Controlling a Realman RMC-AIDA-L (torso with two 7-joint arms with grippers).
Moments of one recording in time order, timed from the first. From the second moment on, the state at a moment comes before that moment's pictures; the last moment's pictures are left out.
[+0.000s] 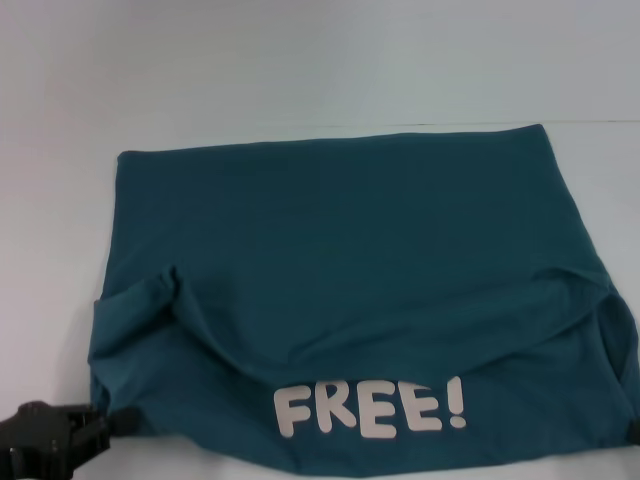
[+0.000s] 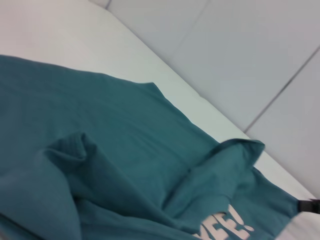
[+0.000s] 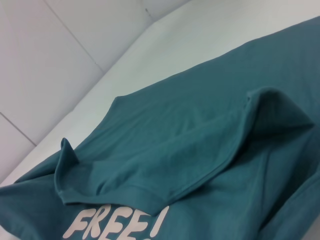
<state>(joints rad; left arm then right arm) -0.23 -2.15 0.40 0.89 2.20 1.83 -1.62 0.12 2.01 -0.52 -0.57 -1.99 -1.60 1.49</state>
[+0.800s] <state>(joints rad) -0.23 -2.14 0.34 0.90 2.30 1.95 -1.62 0.09 2.00 -0.37 -0.57 -2.09 -1.72 1.44</state>
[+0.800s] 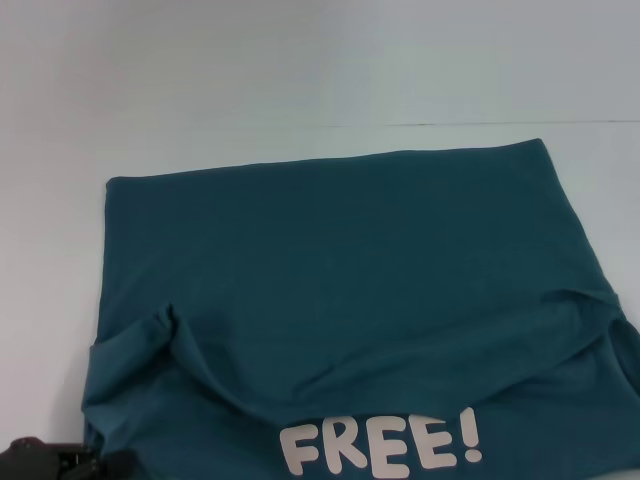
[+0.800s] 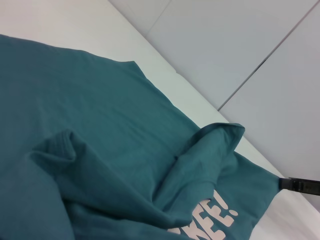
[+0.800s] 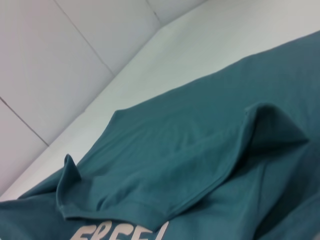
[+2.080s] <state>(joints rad) -0.63 -2.08 0.21 0.73 2.18 1.40 -1.69 0.58 1.98 -0.20 -0.56 -2.08 -1.31 1.54</state>
